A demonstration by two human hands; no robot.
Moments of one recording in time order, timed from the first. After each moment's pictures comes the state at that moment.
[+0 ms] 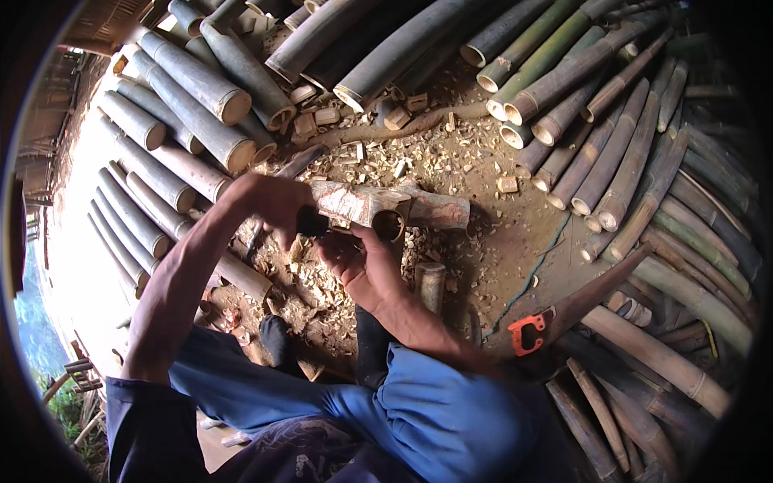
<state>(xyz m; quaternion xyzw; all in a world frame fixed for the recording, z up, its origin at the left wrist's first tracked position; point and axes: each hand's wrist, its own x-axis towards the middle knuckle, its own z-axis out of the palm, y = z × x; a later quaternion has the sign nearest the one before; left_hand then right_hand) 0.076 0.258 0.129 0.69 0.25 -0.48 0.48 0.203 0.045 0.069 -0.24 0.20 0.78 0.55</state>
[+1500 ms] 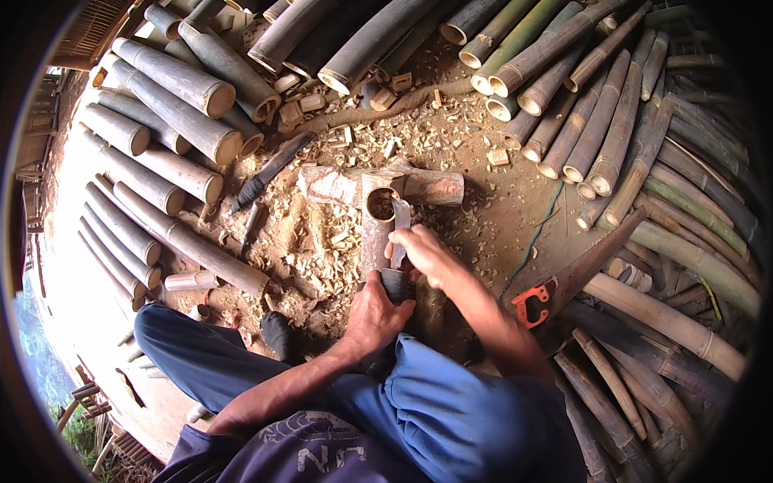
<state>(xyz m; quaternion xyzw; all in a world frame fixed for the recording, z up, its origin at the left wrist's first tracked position) 0.123 -0.009 0.130 0.53 0.60 -0.11 0.59 0.285 0.011 0.074 -0.67 -0.16 0.70 0.19</state>
